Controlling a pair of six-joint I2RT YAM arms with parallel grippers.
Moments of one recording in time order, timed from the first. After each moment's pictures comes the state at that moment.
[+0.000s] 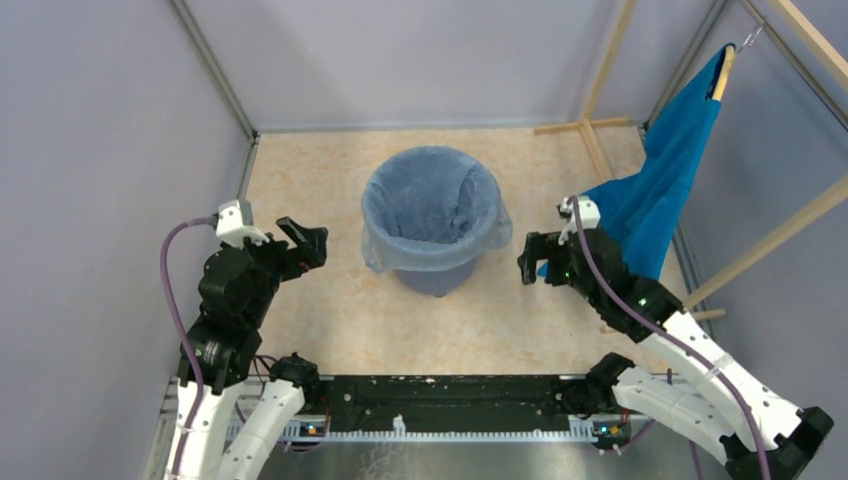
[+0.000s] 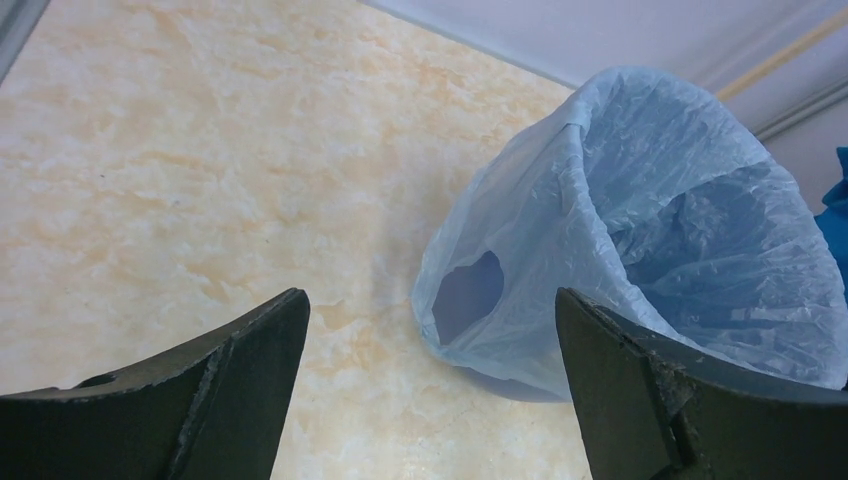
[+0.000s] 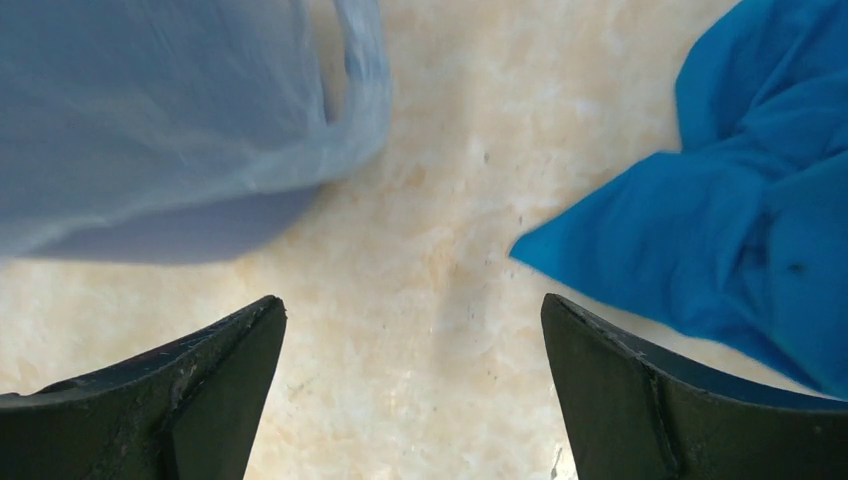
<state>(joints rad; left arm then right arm) -0.22 0.52 0.96 -0.66 -0.10 -0.50 0.67 0.78 0.85 -0.62 0.33 0.35</state>
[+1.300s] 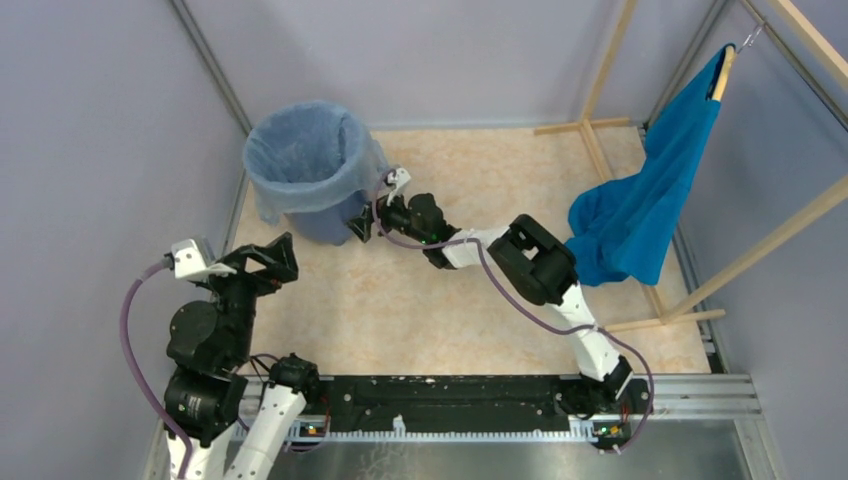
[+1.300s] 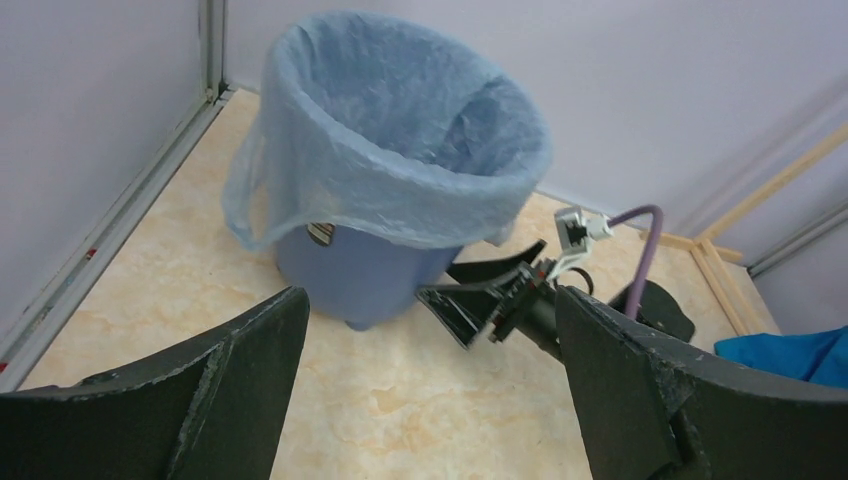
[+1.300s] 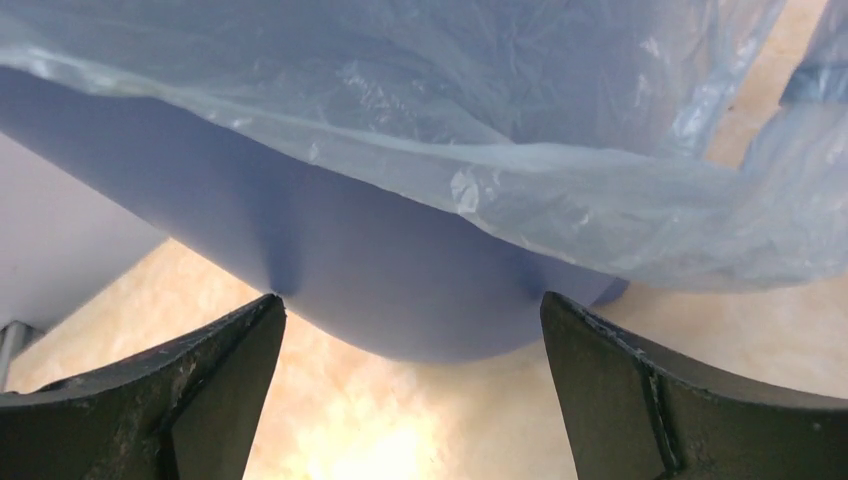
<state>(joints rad) -0.22 0.29 0.94 -0.59 -0.29 -0.37 0.84 2.31 1.41 0.89 -0.20 0.36</state>
